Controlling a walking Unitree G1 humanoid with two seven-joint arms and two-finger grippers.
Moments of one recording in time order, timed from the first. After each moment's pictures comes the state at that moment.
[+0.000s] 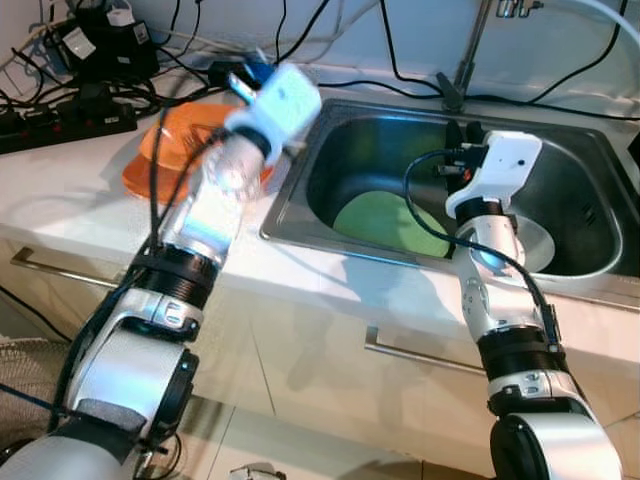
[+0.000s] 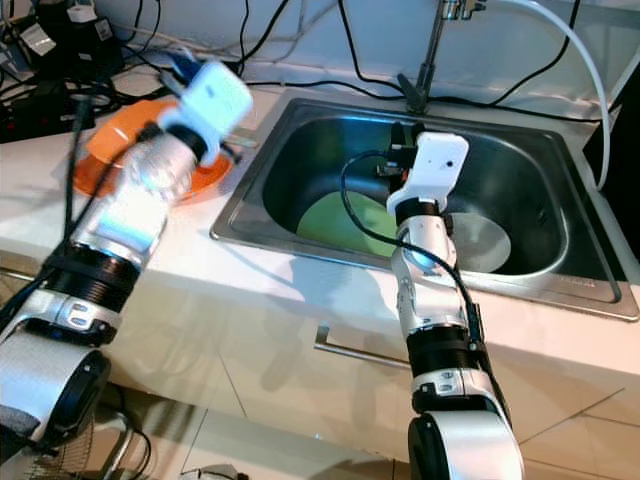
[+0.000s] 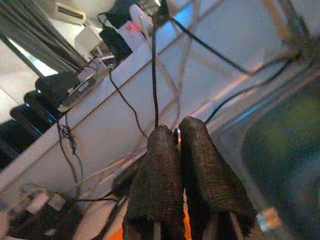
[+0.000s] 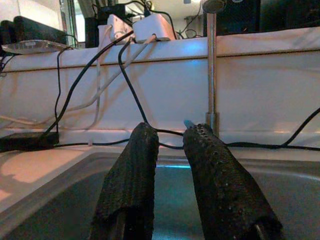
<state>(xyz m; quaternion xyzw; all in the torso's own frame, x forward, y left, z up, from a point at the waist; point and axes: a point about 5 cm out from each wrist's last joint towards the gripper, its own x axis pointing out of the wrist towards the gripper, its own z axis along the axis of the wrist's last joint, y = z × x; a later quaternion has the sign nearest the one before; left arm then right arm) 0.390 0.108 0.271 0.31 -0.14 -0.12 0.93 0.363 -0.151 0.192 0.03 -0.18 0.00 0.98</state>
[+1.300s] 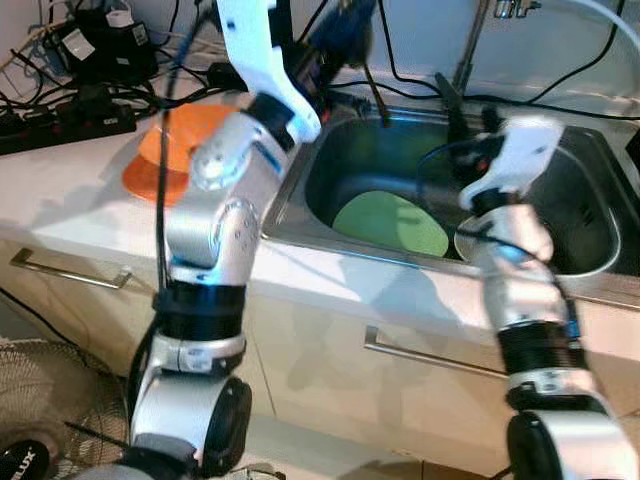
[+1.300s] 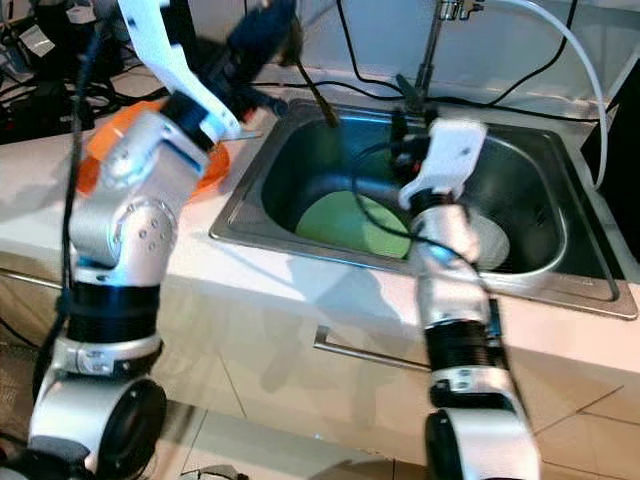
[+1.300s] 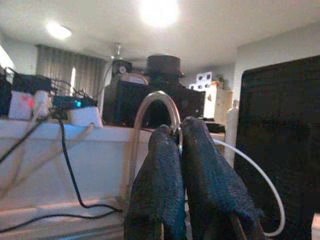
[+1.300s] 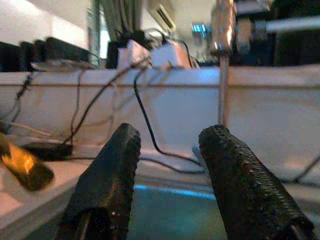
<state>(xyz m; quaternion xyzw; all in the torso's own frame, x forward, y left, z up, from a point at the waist) 0.334 0.070 0.314 -0.13 -0.23 -0.35 0.90 0.360 -0.167 0.215 0.00 -0.22 0.05 0.97</state>
